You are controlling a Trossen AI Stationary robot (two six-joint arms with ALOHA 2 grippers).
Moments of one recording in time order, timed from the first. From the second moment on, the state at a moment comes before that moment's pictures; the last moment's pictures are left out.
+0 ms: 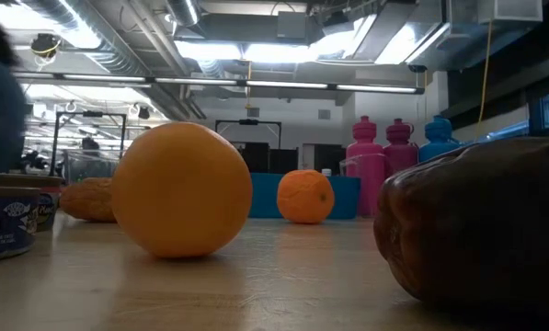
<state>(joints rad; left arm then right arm) 0.05 1.21 1.40 -0.23 -0.04 0.02 0.07 1.31 1.40 -0.33 -0.06 0.72</state>
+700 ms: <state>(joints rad) 0.51 1.62 1.40 -0.52 0.15 -0.10 0.26 1.01 1.39 -0.85 0.60 0.84</state>
